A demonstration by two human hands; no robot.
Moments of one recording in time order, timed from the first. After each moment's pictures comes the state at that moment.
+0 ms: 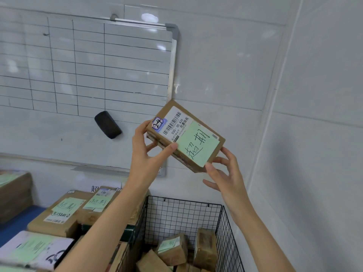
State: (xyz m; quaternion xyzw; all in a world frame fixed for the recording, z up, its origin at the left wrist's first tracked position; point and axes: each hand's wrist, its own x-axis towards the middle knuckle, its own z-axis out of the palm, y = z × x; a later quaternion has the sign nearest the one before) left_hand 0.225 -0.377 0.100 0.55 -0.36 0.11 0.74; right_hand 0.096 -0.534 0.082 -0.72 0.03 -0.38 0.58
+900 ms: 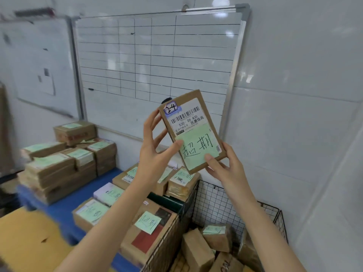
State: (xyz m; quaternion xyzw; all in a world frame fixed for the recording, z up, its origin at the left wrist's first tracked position) left_hand 0.197 -0.286 0.078 0.59 -0.29 0.22 0.72; right_hand 0.146 -0.463 0.067 -0.73 -0.07 -0.22 0.64
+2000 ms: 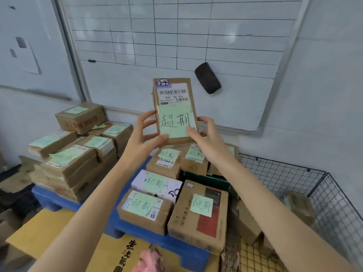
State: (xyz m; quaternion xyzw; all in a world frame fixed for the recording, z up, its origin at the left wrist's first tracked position) left_hand 0.354 -0.075 0.006 0.69 -0.29 0.02 0.66; right_hand 0.286 -0.263 0.033 -0.83 0.05 -0.16 0.53
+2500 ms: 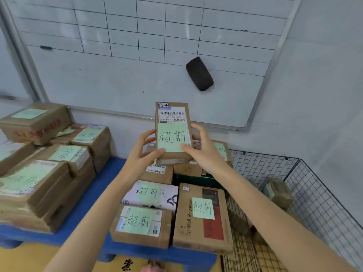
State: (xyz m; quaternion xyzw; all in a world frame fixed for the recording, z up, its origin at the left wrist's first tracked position) left_hand 0.433 -0.062 -0.043 0.66 -0.30 -0.13 0.67; right_hand 0.338 -0.237 0.003 -0.84 0.15 -0.17 0.49
